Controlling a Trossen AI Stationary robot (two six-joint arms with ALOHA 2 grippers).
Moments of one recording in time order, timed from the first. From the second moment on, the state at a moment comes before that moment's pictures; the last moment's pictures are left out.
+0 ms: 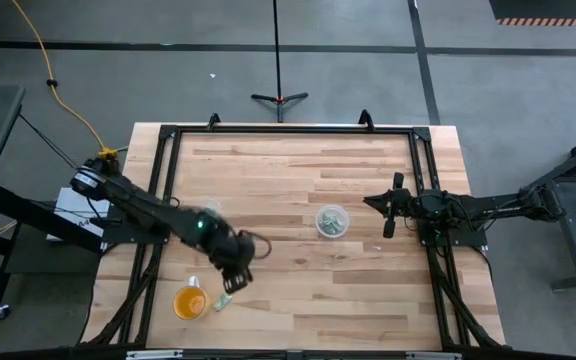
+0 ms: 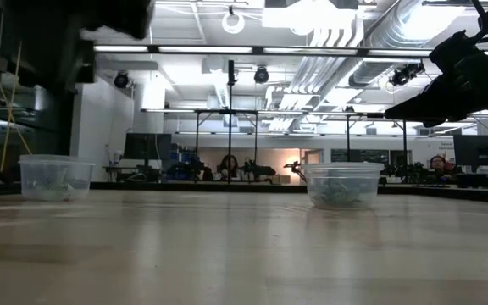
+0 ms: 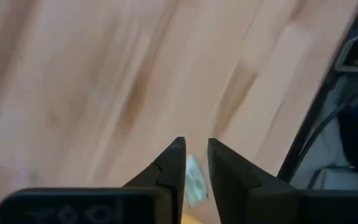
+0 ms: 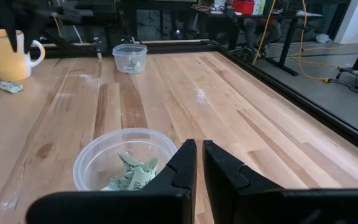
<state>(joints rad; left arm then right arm) -0.40 1.49 1.08 -0.75 0.13 -0.87 0.04 0.28 0.01 0.06 0.31 0.04</state>
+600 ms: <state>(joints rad) -0.56 1.66 1.07 -0.67 0.31 -1.20 0.04 0.30 0.01 0.07 0.31 0.04</state>
